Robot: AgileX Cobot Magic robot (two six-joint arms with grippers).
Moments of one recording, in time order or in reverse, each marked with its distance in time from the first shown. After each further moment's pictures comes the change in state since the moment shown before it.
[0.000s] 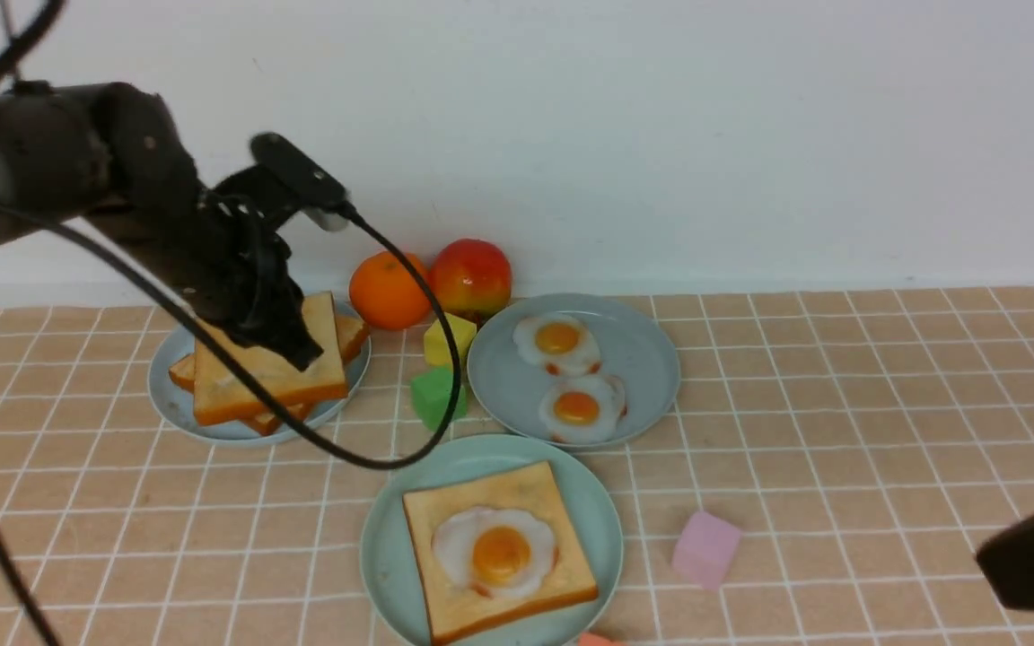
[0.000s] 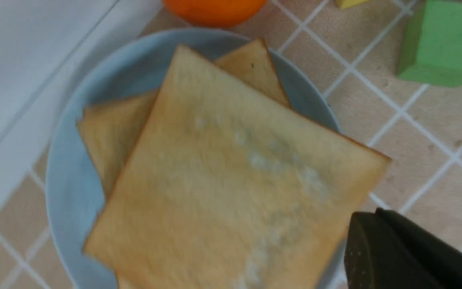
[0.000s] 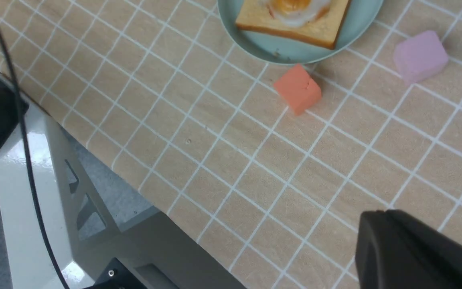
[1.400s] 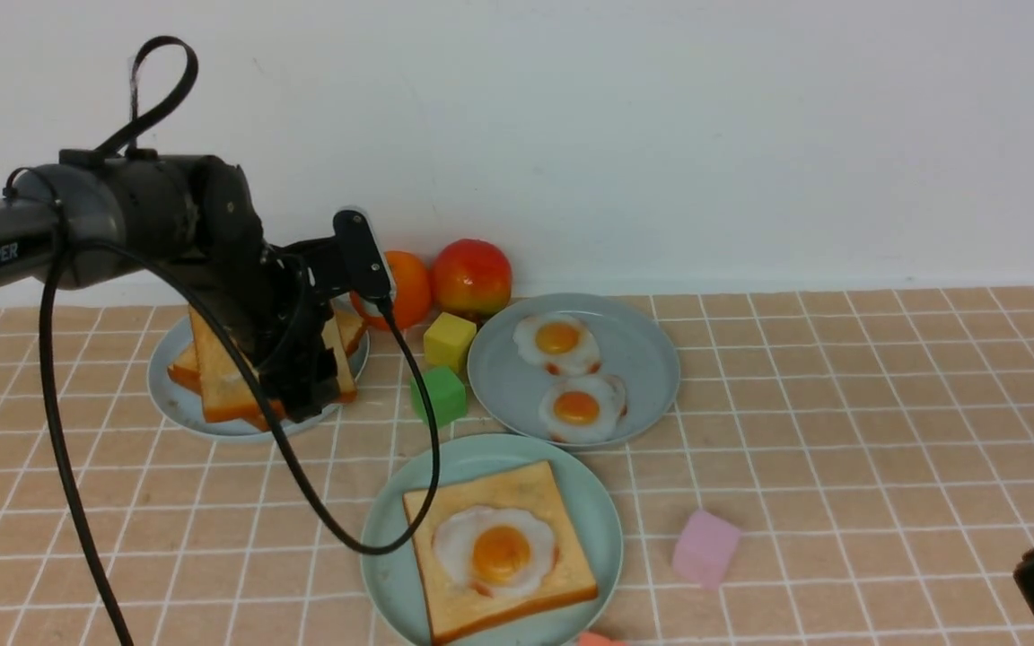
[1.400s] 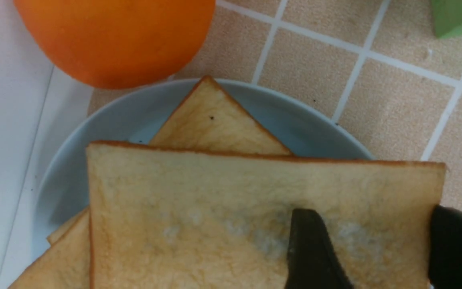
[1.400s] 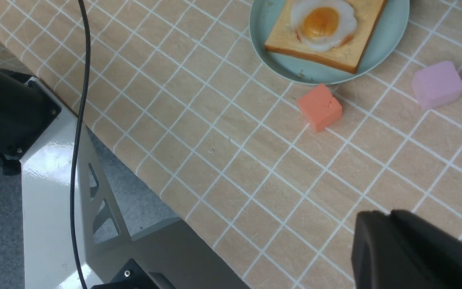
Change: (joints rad) right arm 0.000 -0.070 0.001 0.050 0.006 -0.044; left arm -0.014 0.154 -0.044 0.067 -0.064 0.288
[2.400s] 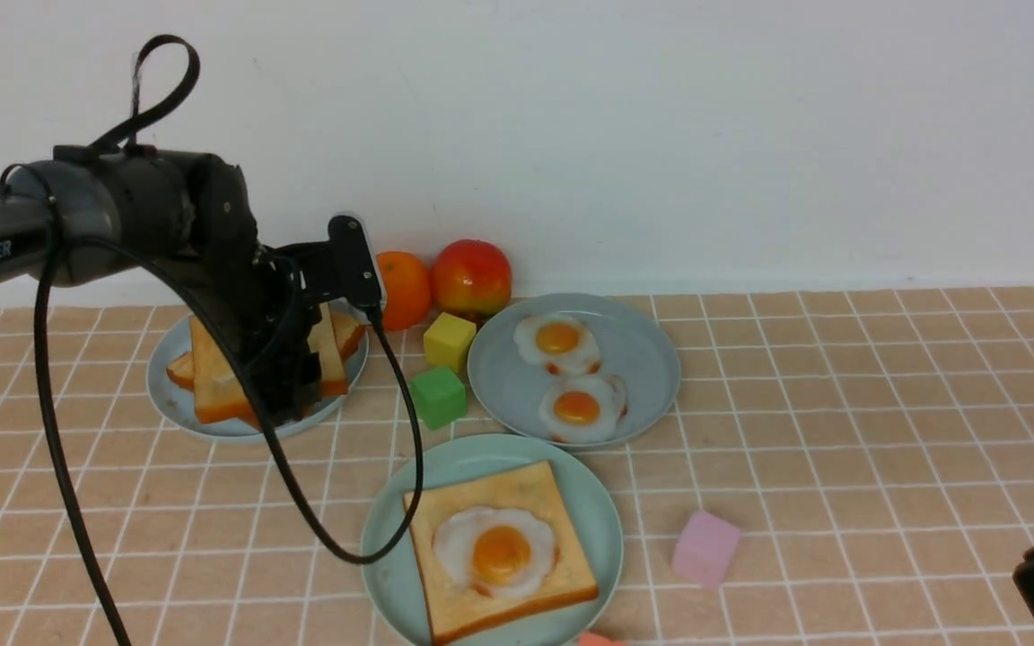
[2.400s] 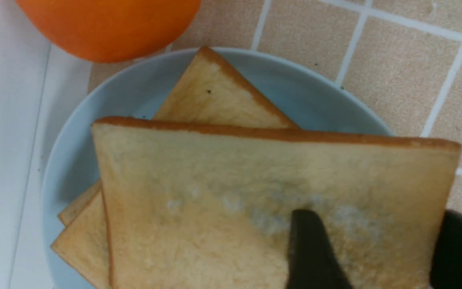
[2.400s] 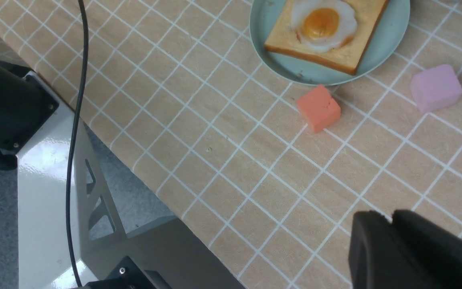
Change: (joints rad) right arm 0.000 0.000 0.000 0.000 0.000 -0.023; left arm 0.000 -0.010 0.001 0.061 0.021 -0.003
